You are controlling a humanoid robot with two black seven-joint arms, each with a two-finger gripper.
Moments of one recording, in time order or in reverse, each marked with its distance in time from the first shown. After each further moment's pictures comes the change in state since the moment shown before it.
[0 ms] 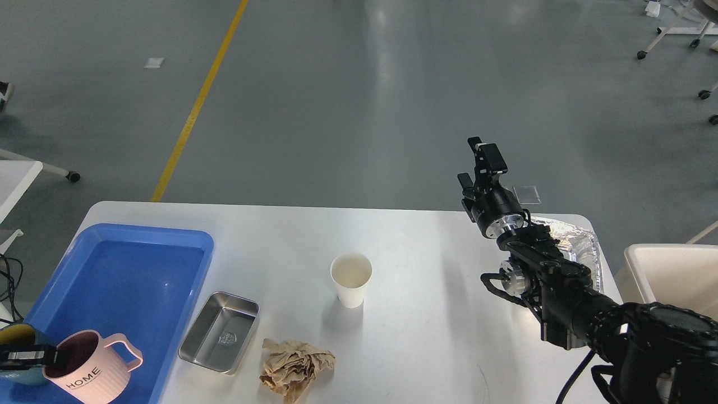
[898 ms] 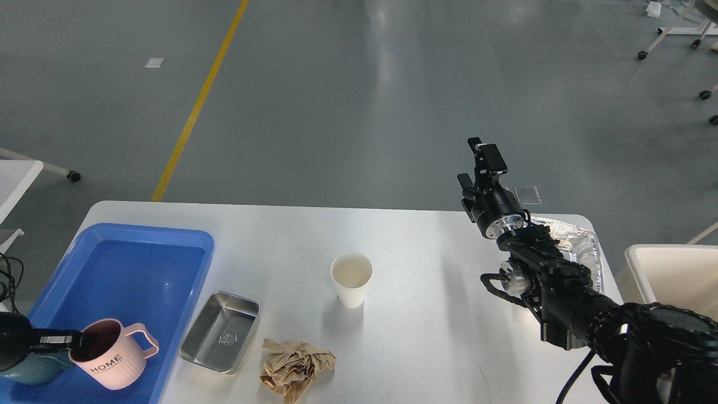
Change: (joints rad) left arm -0.020 -0.131 -0.014 0.116 -0.016 -0.027 -0.004; right arm -0.001 0.000 0.000 0.005 0.002 0.000 0.000
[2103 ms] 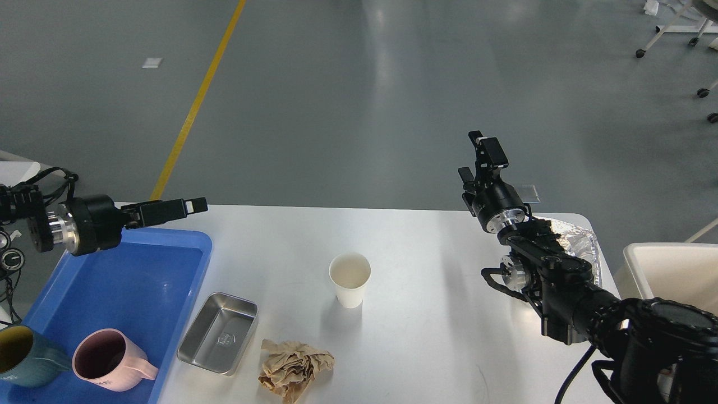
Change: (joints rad) left arm -0.095 -0.110 -0.335 -0.183 -0.122 0.197 -0.094; right arm 0.016 -0.004 -0.001 -0.005 -0.001 0.000 0.000
